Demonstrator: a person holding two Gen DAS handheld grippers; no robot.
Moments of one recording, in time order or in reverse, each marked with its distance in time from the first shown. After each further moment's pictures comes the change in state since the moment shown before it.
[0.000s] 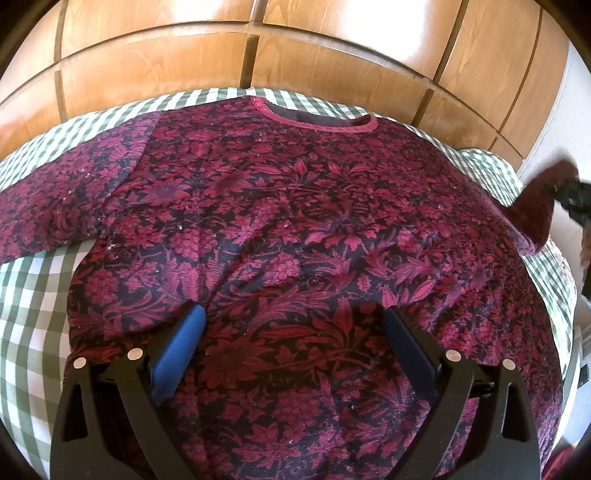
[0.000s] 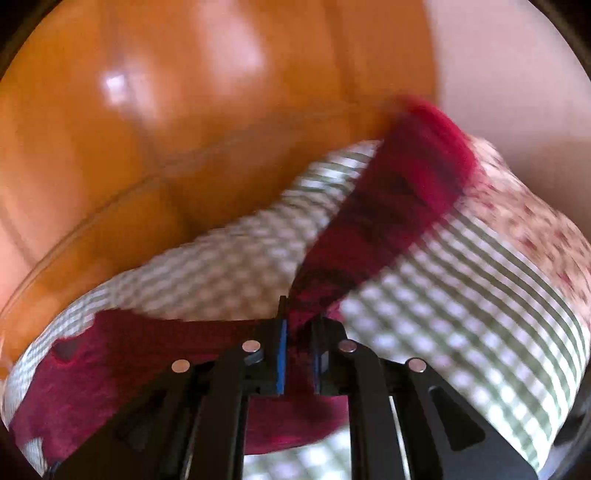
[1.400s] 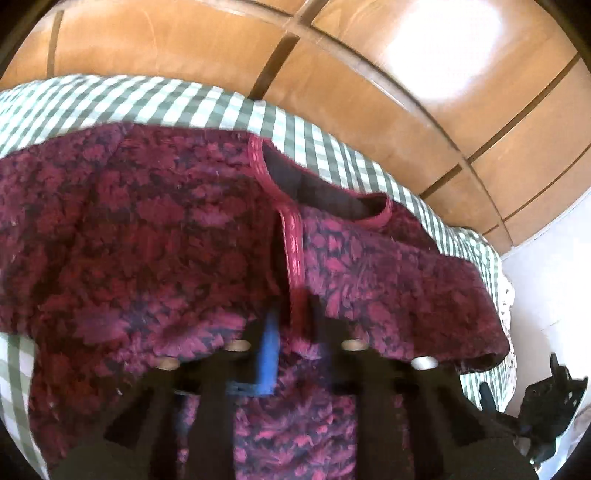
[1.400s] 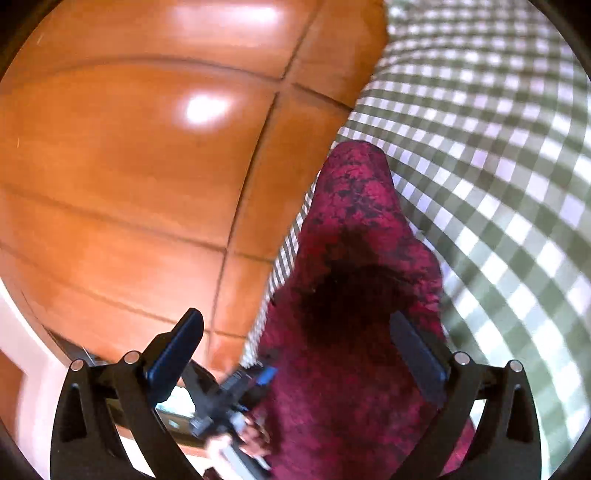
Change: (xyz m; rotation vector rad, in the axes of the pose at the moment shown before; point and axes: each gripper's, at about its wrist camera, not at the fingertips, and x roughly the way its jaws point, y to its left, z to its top) left arm 0.038 0.016 0.112 -0.321 0.040 -0.152; right arm 0.020 0.018 -0.110 0.666 0.247 0.776
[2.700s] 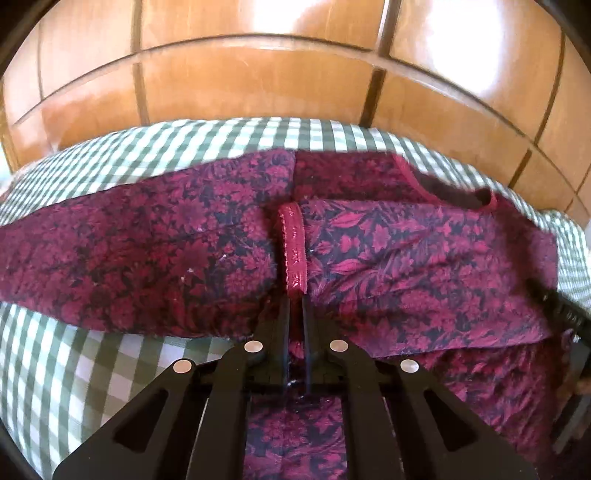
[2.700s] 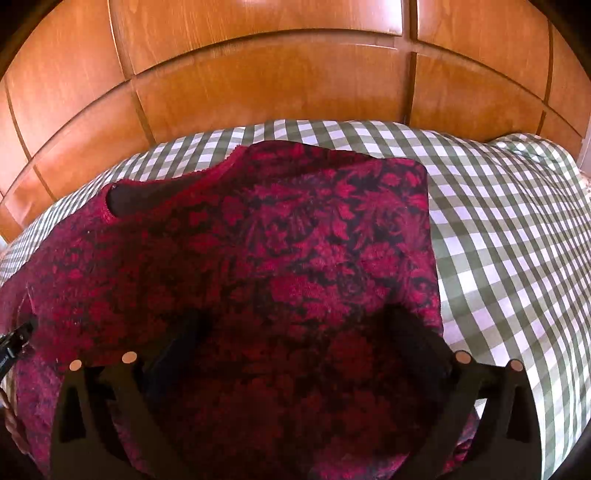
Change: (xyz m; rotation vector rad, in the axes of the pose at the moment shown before) left arm -0.049 0.070 -0.022 0.124 -0.161 0.382; right arm 0.174 0.024 -0.036 -0.887 0.119 -0.759
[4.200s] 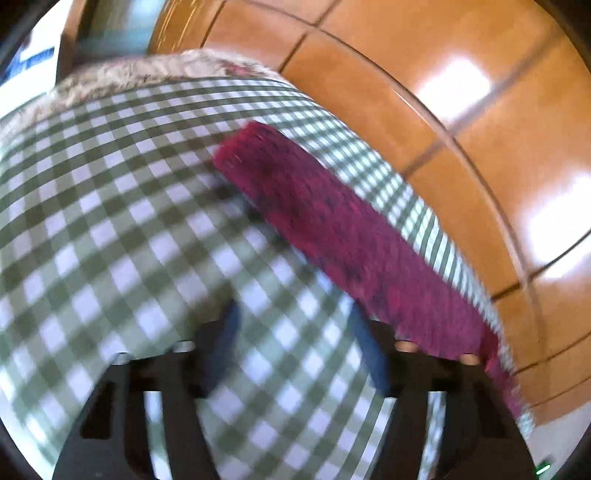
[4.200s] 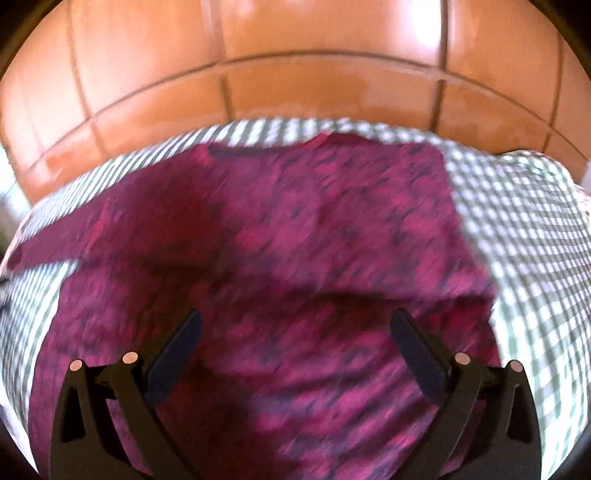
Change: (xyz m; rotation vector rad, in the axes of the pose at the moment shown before) left arm -0.106 0.323 -0.054 -0.722 -0.080 0.033; right arm -0.081 0.071 -0.071 -0.159 0.026 0.050
